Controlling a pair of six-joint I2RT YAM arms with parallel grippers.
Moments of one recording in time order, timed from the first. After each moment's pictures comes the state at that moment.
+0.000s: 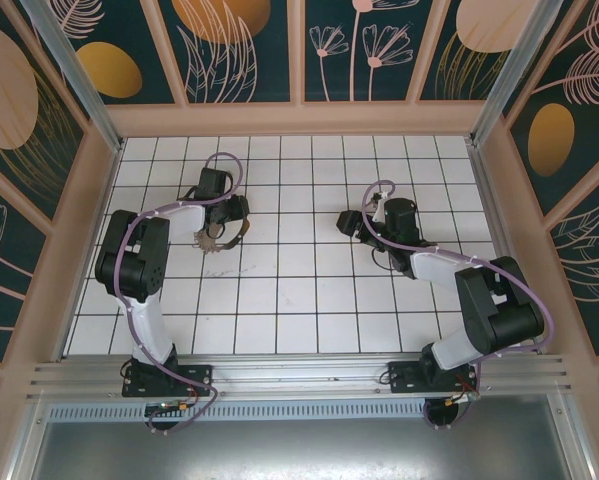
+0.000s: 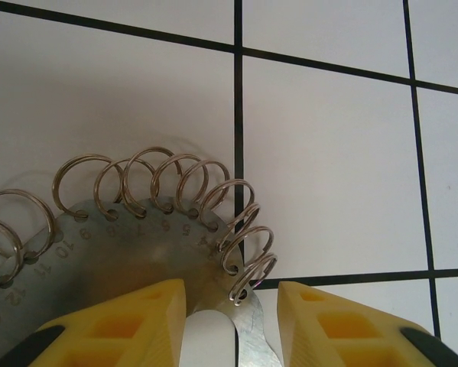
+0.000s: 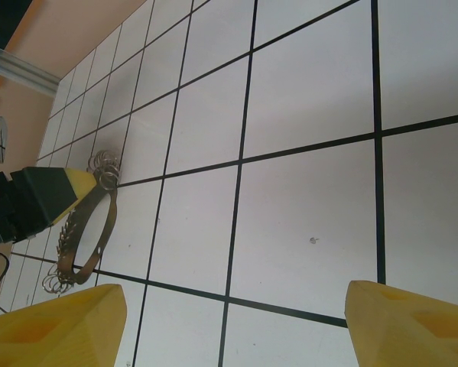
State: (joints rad) left arm -0.25 1.93 1.14 -0.08 0.12 -0.41; right arm 0.34 1.50 0.62 0.34 -0.34 0.66
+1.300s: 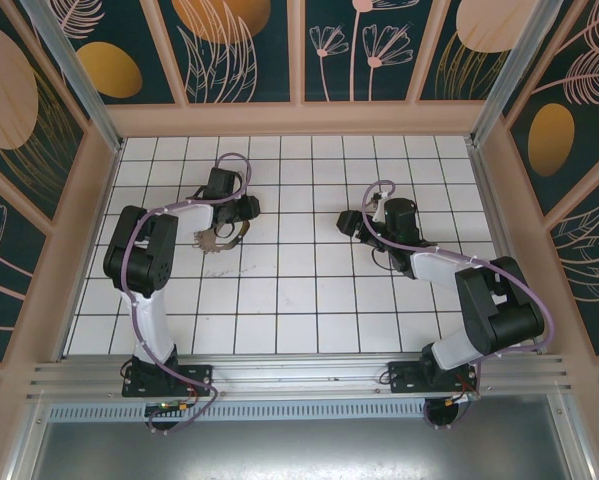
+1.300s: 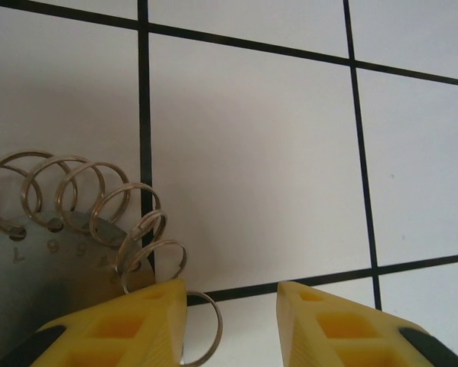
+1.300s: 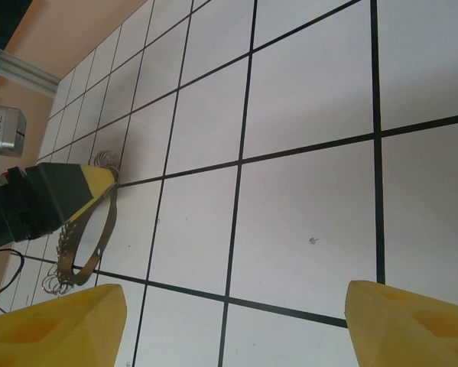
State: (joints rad) left arm -0.29 1.99 1.18 -0.06 0.19 -0.43; right arm 0.34 1.50 0.62 0.34 -0.34 0.66
